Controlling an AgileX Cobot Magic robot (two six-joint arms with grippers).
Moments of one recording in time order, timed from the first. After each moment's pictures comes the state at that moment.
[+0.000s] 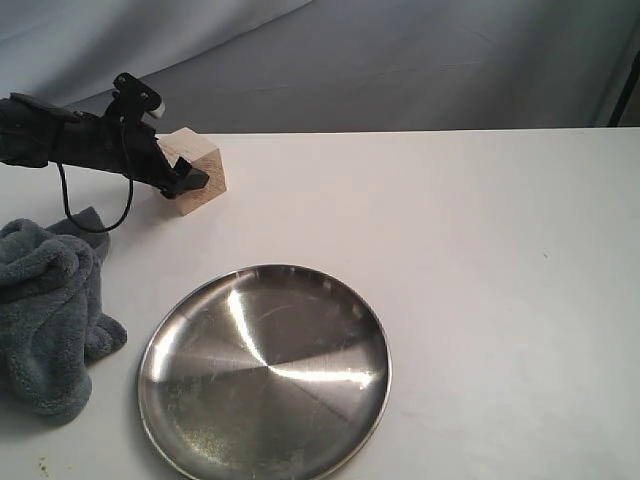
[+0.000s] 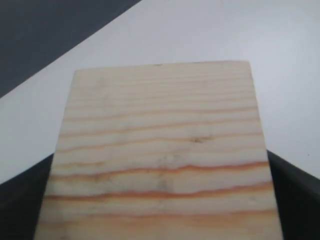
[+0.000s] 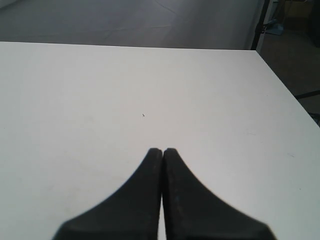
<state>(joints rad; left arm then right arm) -0.02 2.38 -1.69 -1.16 0.51 1.68 -0.06 0.14 0.00 -0.03 0.26 -0.03</state>
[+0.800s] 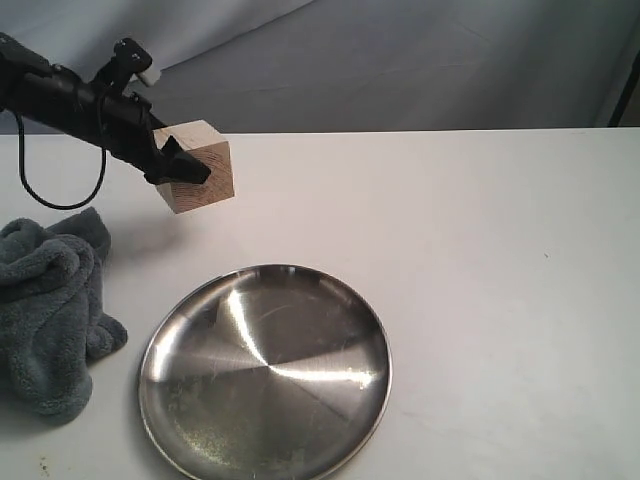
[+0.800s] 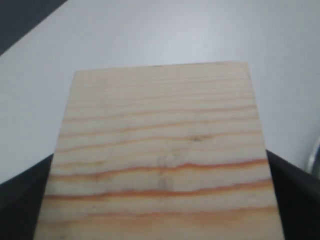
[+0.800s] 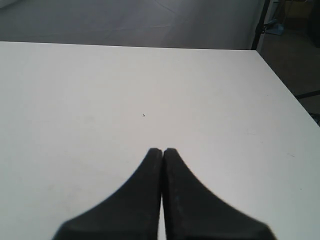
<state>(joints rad) -0.02 2.20 -1.69 -0.88 0.90 1.42 -0.06 0.14 0.00 -0.03 0.26 -0.03</state>
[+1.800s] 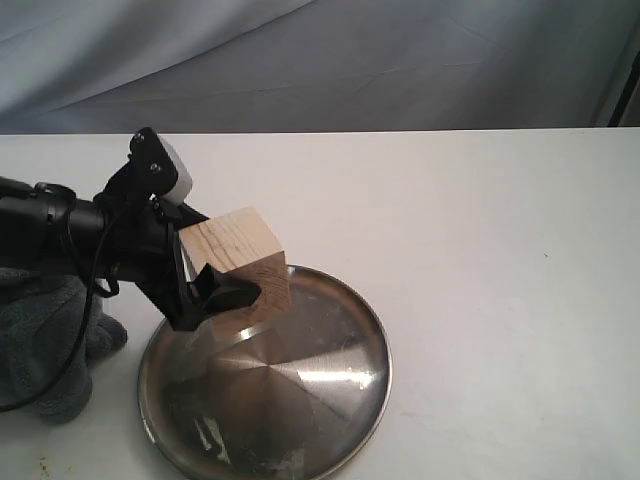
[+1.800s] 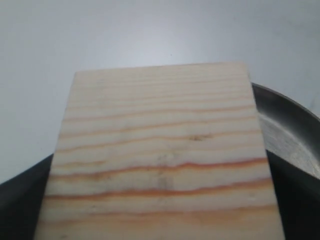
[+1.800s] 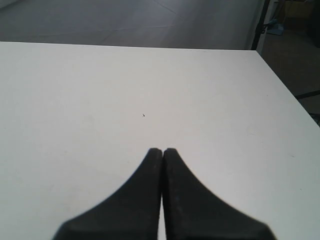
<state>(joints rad) -0.27 1.67 -0.79 -1.45 0.60 1.99 -0.06 0.14 0.00 -0.03 0.26 -0.03</state>
